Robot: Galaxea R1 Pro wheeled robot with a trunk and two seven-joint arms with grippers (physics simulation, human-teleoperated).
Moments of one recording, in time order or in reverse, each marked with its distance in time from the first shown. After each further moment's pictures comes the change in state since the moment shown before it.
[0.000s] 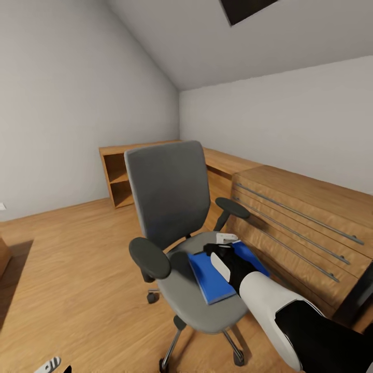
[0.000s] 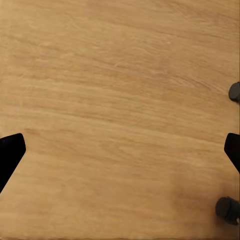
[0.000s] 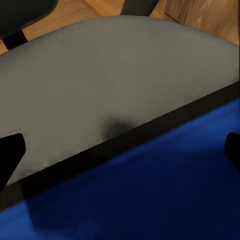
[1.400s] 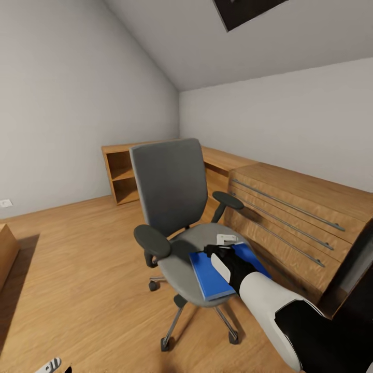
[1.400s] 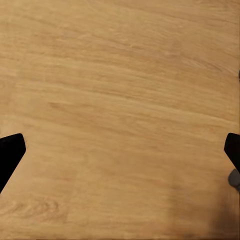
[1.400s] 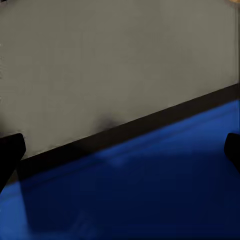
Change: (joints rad) left arm 0.000 -0.002 -0.001 0.005 0.000 0.000 0.000; right arm 0.000 0.000 -0.002 0.015 0.002 -0.004 -0.001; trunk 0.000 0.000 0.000
